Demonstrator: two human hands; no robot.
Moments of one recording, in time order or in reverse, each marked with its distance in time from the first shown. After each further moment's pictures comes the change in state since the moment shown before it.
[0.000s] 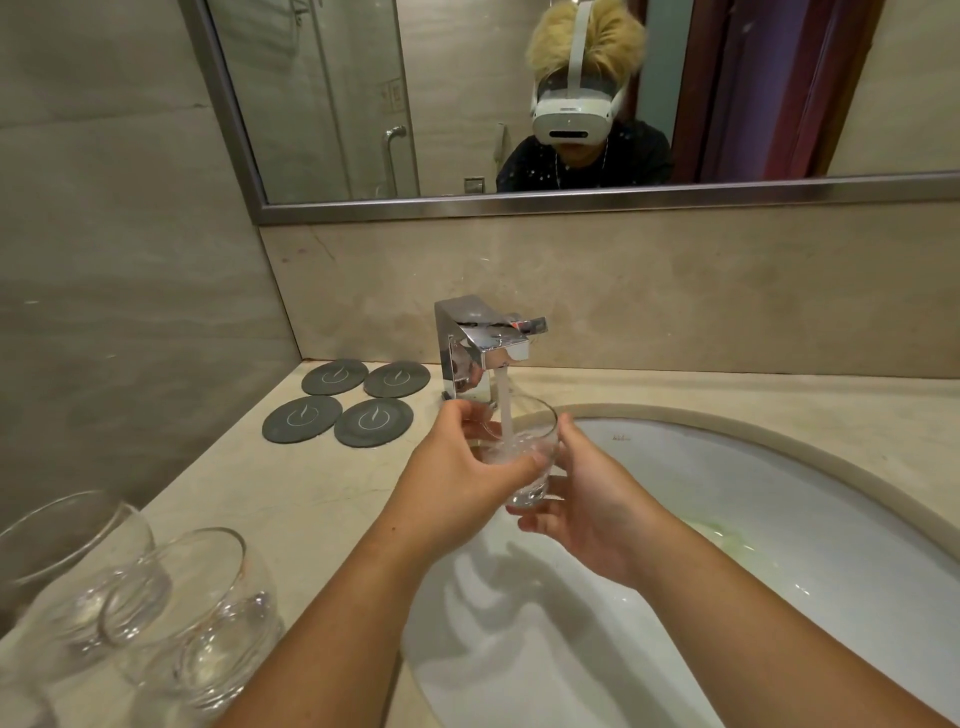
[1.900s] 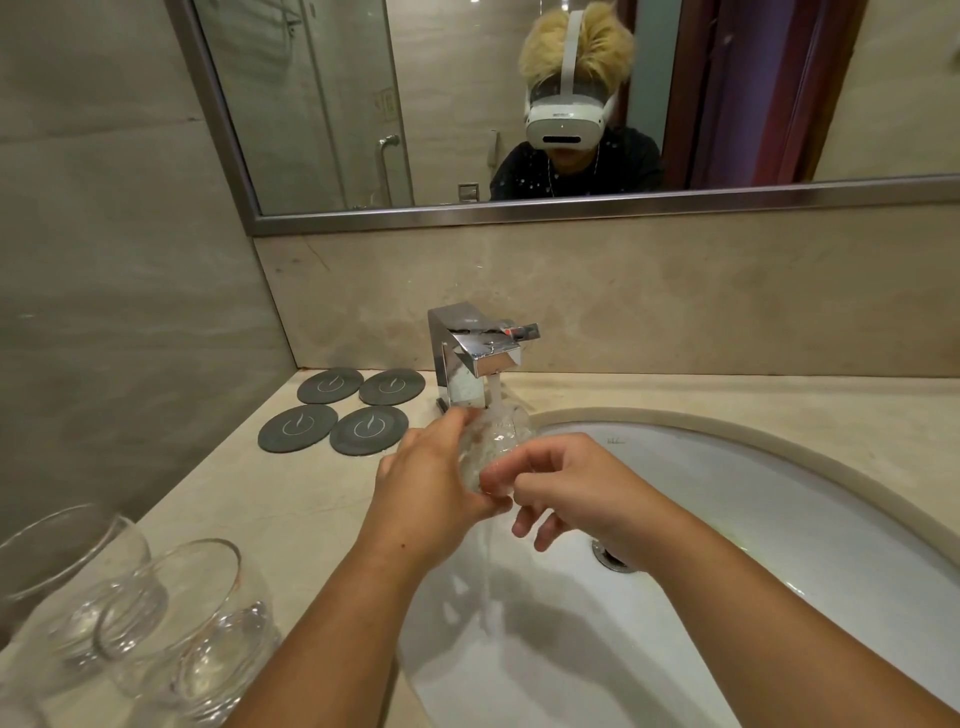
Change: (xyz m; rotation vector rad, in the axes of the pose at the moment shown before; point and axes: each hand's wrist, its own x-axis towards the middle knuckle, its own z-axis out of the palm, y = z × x) left_hand 0.007 -0.014 -0.008 0.556 0.088 0.202; right_hand -0.014 -0.019 -0.006 -0.556 -0.188 -0.271
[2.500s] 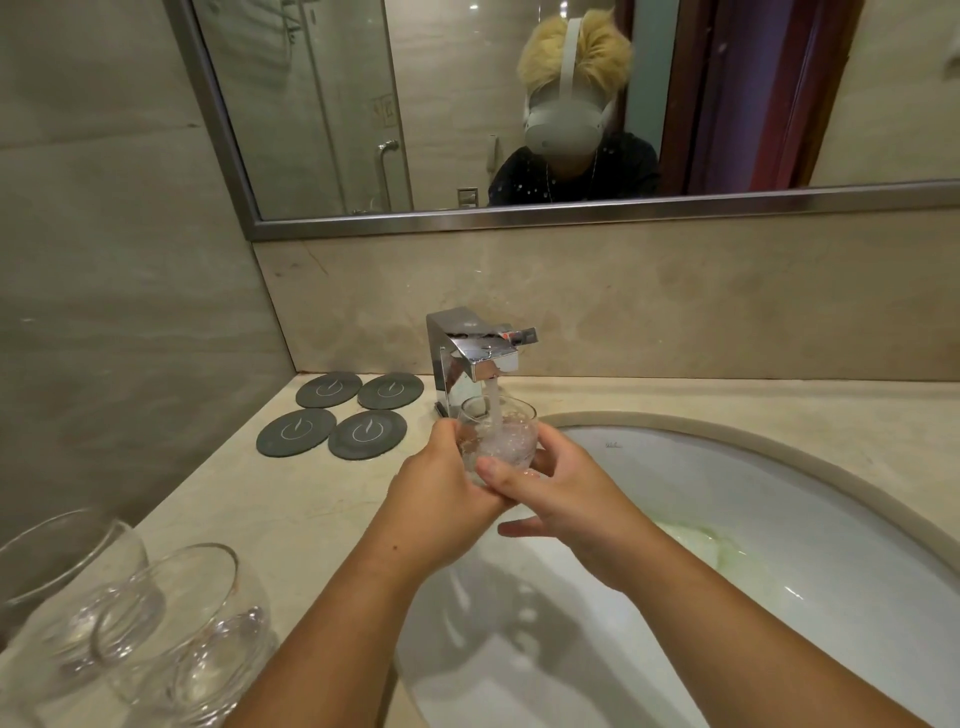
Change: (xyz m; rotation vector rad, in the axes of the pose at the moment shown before) left_hand -0.003 0.011 -0.001 -0.218 -0.076 -0.119; right_hand -0.001 0.011 0.013 0.166 0.102 -0.095
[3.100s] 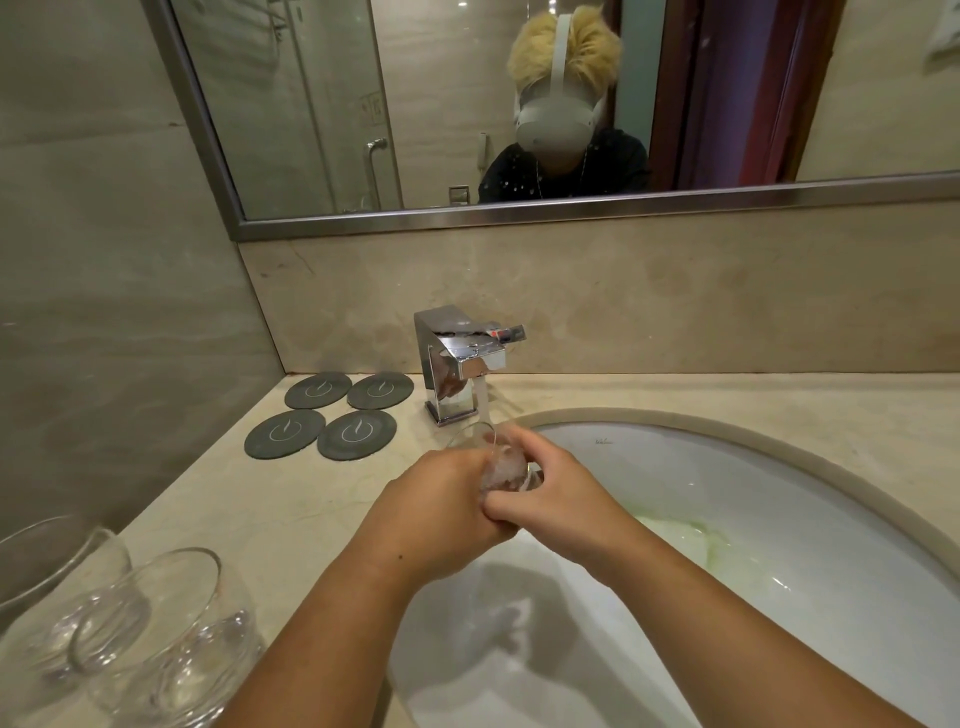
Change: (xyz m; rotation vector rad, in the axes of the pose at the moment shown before) left_hand -0.005 0.009 0.000 0.279 -0.134 0.273; right_hand 0.004 0.011 -0.006 -0.233 0.023 -0.022
